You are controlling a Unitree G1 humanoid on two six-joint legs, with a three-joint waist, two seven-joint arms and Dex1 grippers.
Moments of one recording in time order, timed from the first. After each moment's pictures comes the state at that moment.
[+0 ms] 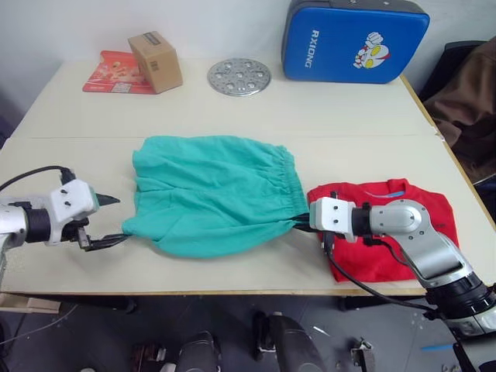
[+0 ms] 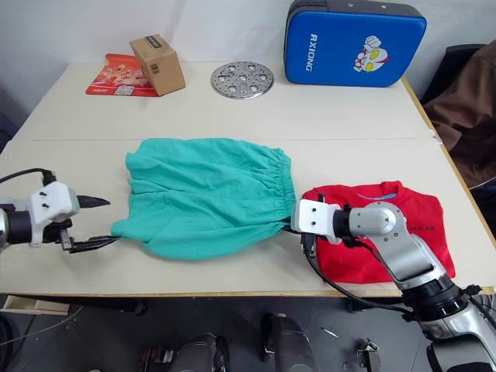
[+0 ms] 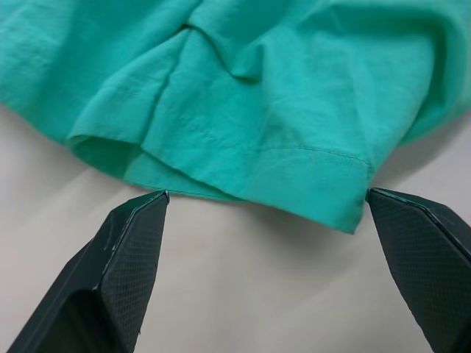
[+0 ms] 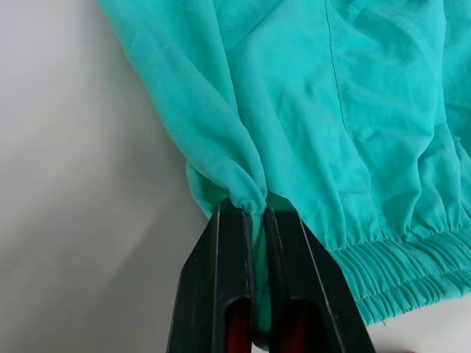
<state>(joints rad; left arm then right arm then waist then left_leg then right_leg) -0.18 1.09 0.26 0.13 -0.26 0.15 -1.16 -0.44 -0.76 0.27 -0.15 0.12 0.11 1.03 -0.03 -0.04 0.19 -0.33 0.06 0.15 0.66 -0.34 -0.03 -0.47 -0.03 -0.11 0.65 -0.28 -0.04</state>
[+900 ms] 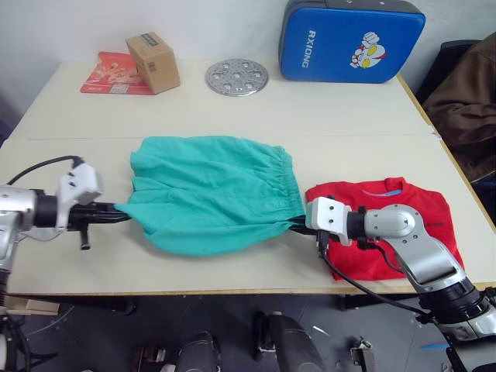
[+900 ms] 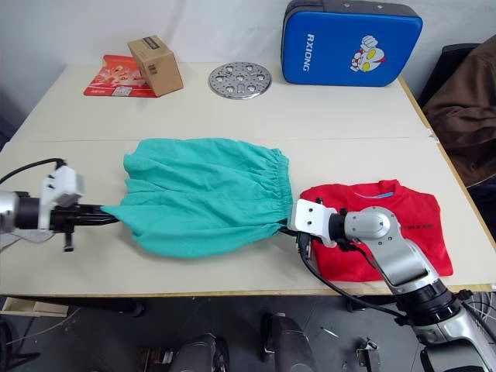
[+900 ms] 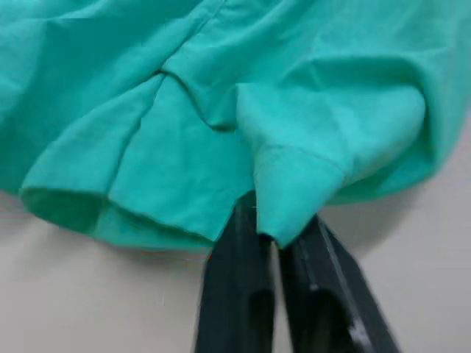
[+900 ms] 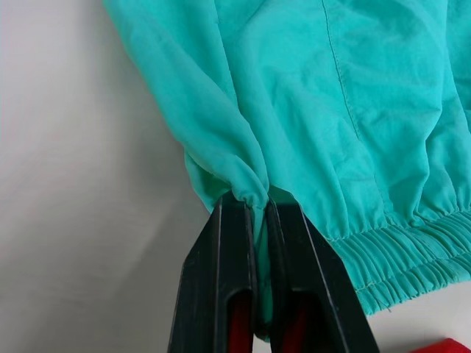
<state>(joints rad) -0.40 1.11 0.16 0.28 -0.35 0.35 -1.35 -0.42 -0.73 0.26 -0.18 0.13 0.20 1.01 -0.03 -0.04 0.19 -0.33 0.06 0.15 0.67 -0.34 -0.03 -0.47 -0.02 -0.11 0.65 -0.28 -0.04</state>
